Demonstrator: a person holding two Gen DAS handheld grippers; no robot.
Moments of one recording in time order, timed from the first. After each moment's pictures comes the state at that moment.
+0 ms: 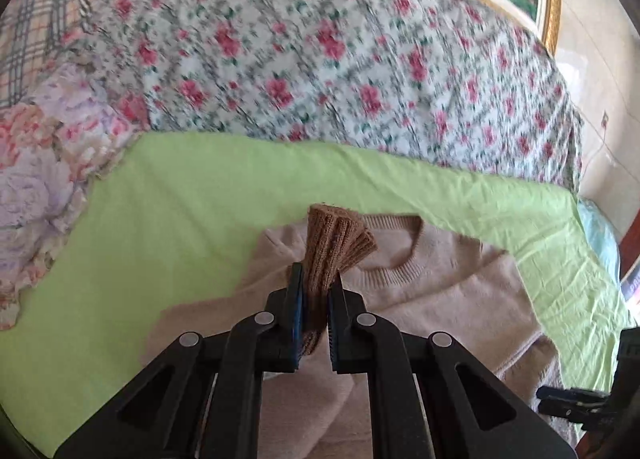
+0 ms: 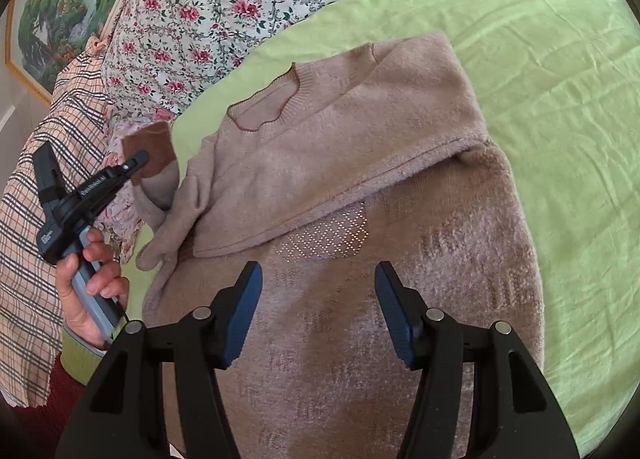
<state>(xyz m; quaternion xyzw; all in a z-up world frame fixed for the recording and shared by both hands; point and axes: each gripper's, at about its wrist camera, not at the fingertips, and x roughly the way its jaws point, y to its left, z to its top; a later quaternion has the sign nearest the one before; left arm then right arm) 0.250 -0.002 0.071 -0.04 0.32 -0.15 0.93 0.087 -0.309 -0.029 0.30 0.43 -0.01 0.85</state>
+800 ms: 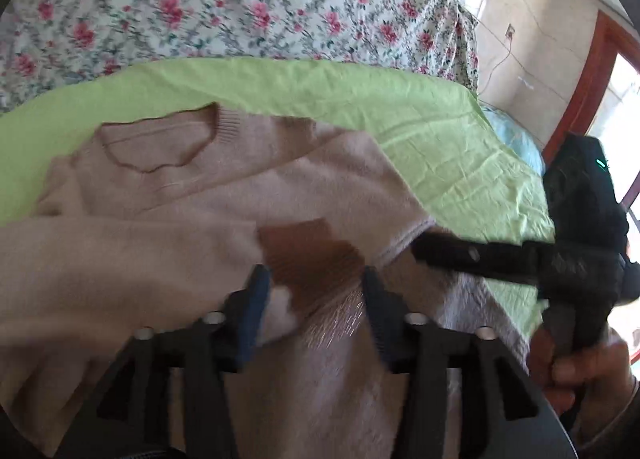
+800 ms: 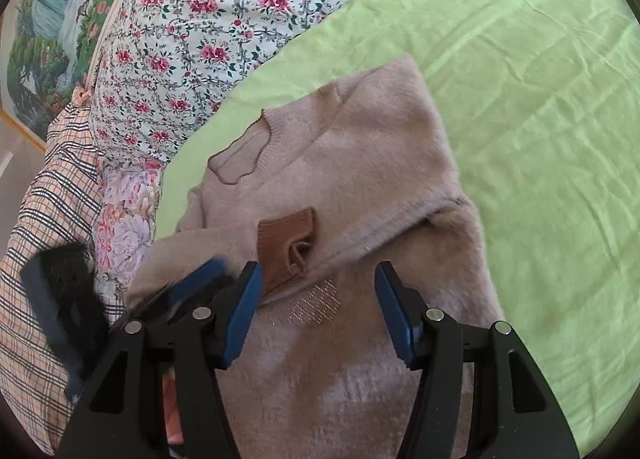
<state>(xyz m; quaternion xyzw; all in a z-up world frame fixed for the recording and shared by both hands) 0.176 -0.142 -0.001 0.03 0.39 -0.34 0.86 0.112 -0.355 -0.039 0.35 0.39 -0.04 0.85</state>
